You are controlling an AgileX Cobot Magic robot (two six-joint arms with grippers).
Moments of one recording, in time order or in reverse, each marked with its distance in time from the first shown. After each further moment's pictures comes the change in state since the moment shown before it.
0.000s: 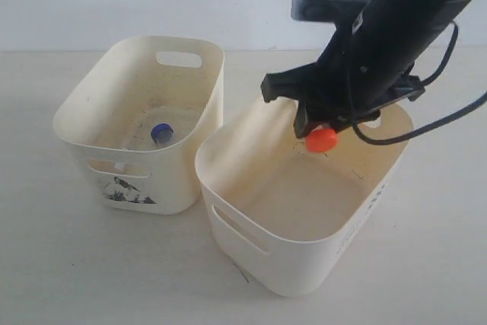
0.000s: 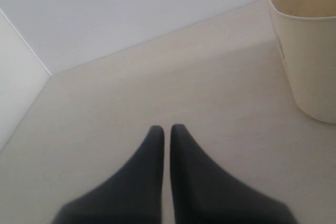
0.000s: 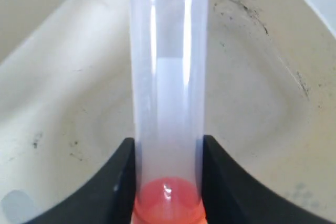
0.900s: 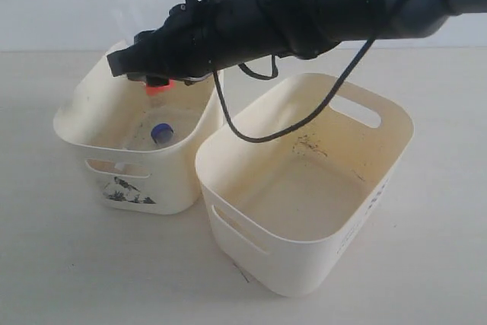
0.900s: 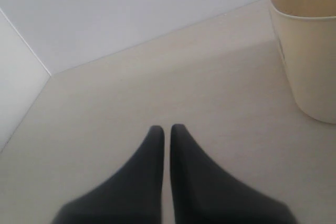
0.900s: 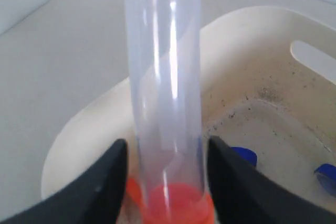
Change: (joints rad) left arm 0.000 0.000 0.000 0.000 0.000 0.000; right arm 0.183 0.284 -0.195 0.976 -0.556 -1.155
